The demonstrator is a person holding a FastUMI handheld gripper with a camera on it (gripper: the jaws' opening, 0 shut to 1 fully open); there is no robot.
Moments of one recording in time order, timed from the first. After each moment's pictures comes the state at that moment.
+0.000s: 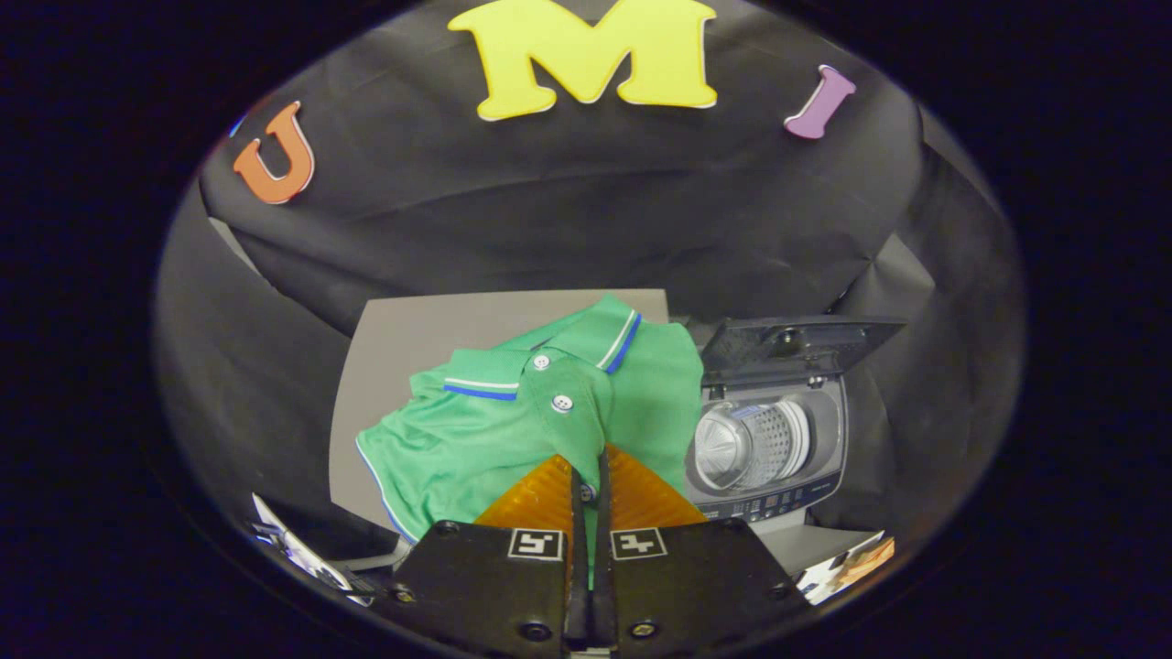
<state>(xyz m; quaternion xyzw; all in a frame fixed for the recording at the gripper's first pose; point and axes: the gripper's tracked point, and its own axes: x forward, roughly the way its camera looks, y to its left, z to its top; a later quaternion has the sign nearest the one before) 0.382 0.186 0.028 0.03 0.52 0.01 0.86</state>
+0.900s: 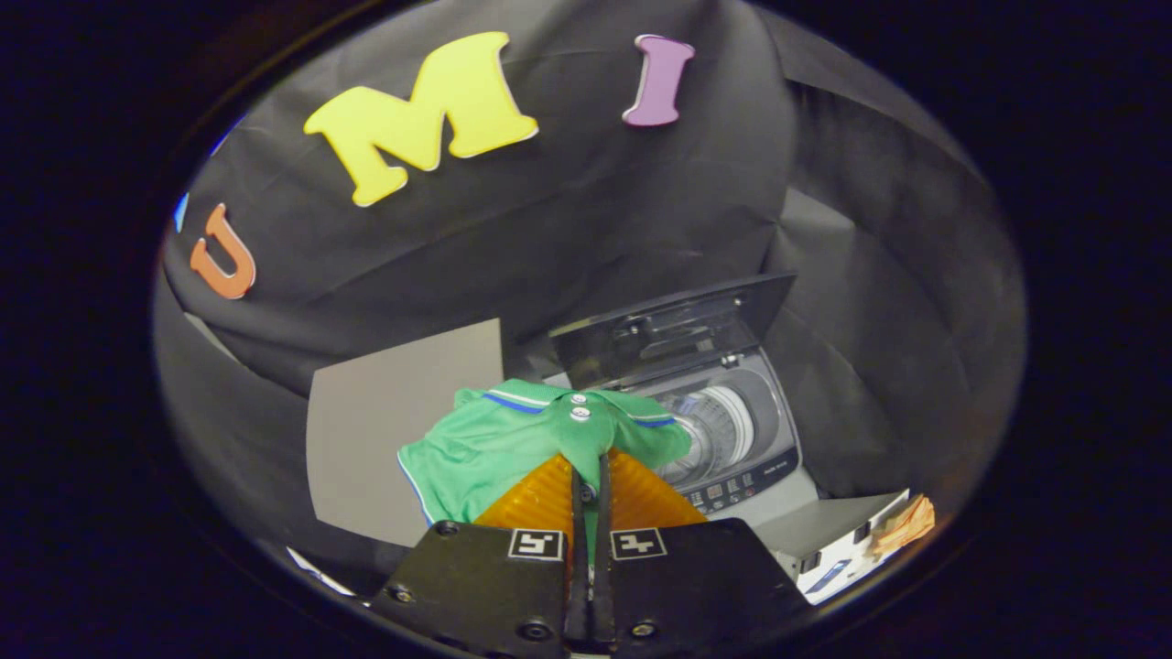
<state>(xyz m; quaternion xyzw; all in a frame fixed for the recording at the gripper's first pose) 0.341 0.021 0.051 0.13 0.47 -0.09 0.87</state>
